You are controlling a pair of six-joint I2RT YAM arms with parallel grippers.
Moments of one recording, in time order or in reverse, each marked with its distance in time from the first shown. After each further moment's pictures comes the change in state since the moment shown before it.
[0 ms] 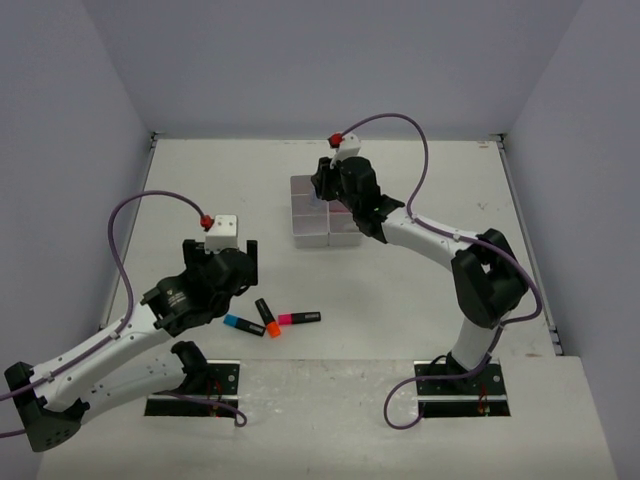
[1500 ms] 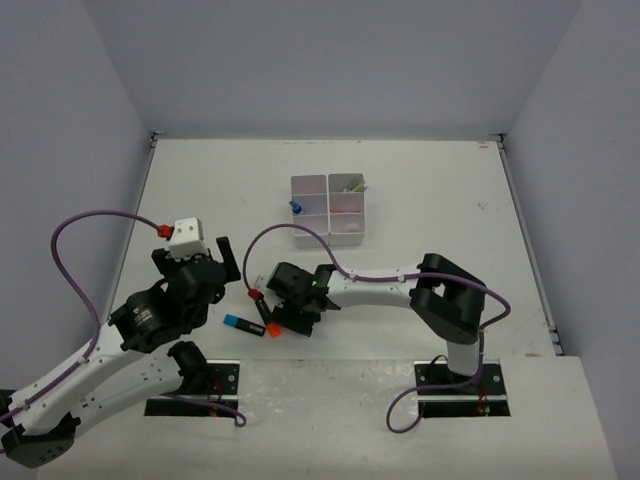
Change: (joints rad) left arm 0.000 -0.176 0.009 -0.057 -0.100 -0.120; right arm 0.527 0.116 -0.031 -0.780 -0.137 -0.367
